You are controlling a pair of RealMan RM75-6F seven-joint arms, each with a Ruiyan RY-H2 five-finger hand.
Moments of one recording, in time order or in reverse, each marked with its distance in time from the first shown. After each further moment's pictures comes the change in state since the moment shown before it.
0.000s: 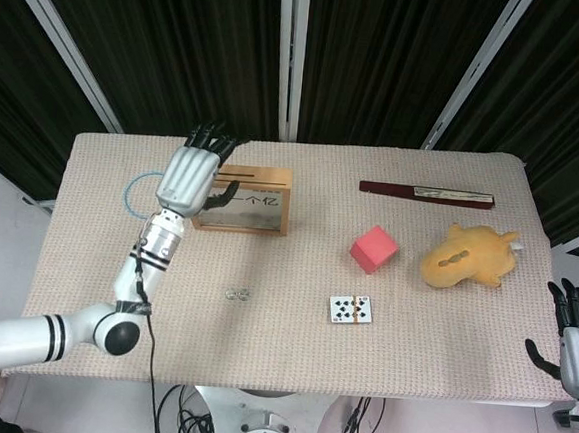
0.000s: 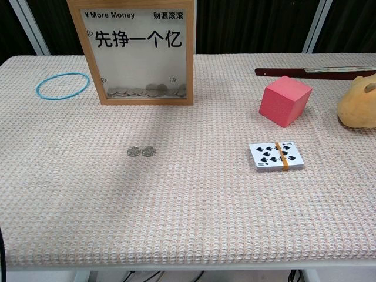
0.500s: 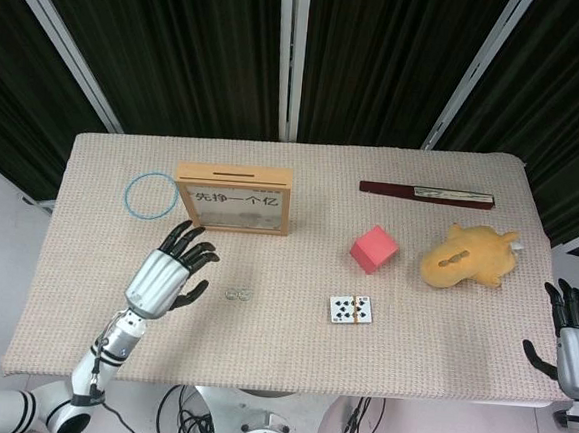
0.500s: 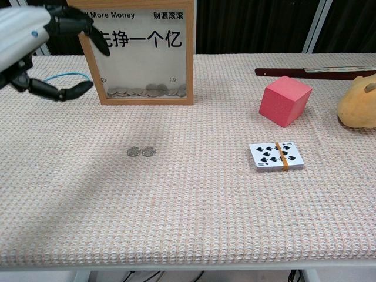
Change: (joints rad) left arm 0.354 -0.175 0.397 0.171 0.531 0.321 -0.146; right arm 0.000 -0.010 -0.003 -0.001 -0.006 0.004 -0.015
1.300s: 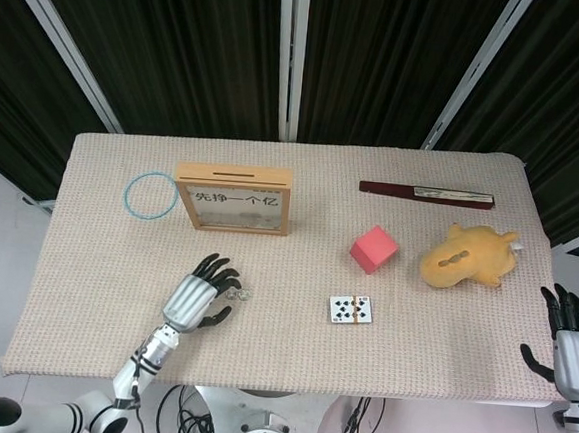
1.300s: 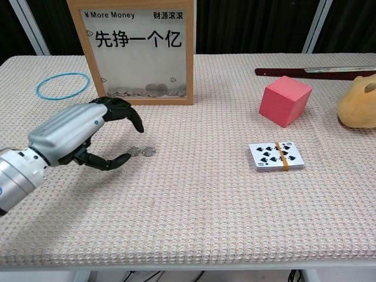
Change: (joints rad) left arm 0.070 -0.318 -0.053 0.379 0.014 -0.218 -0.197; right arm -0.001 -0.014 -0.009 0.022 0.012 -0.022 0.008
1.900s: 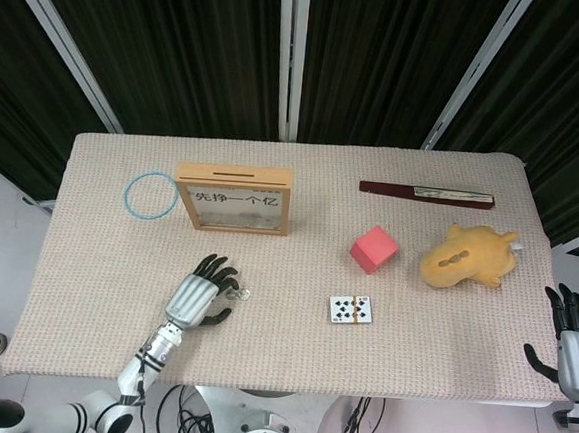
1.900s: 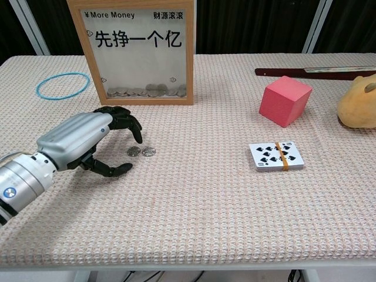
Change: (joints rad) left arm 0.012 -0.020 -0.041 0.018 -0.035 -0.086 0.043; right arm -0.003 0.003 0.002 0.007 0.001 0.000 0.011
